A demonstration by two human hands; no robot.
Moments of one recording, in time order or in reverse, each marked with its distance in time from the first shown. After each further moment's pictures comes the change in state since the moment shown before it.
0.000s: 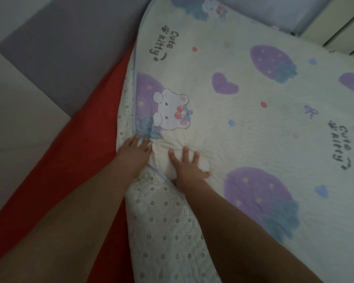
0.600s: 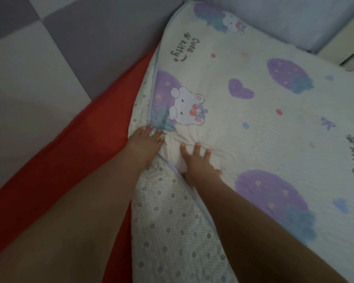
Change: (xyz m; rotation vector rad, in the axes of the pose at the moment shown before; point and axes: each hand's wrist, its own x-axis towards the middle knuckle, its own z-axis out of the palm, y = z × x) left_hand -0.010 0.004 0.008 -0.008 0.141 -0.058; right_hand -0.004 0.000 -0.001 0.015 0.059 -0.041
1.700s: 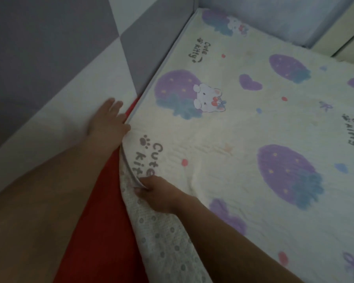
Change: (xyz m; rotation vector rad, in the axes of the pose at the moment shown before) left_hand -0.156 -0.143 0.030 0.259 0.327 -0.090; right_hand -0.168 -0.158 0.073 0.462 -0.194 -0.529
